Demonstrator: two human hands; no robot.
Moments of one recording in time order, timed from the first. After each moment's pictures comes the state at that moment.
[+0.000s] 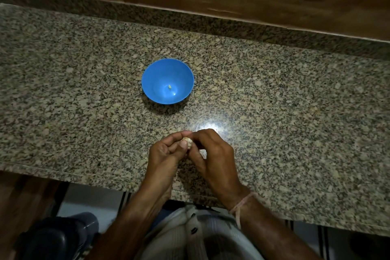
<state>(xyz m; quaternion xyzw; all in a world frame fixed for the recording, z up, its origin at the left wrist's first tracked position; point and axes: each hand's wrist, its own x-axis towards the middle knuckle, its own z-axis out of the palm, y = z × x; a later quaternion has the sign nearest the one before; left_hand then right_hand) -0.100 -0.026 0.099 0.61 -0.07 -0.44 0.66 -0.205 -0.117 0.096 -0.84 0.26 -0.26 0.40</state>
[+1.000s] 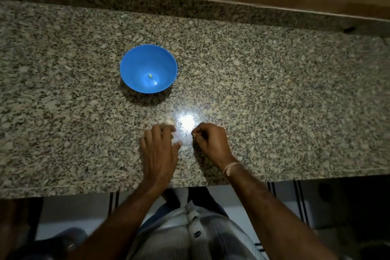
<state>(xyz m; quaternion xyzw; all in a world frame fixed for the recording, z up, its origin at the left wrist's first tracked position) -0.080 -0.002 0.014 0.85 -0.47 -0.07 0.23 -0.212 -0.128 0.005 -0.80 0.45 -0.13 0.38</state>
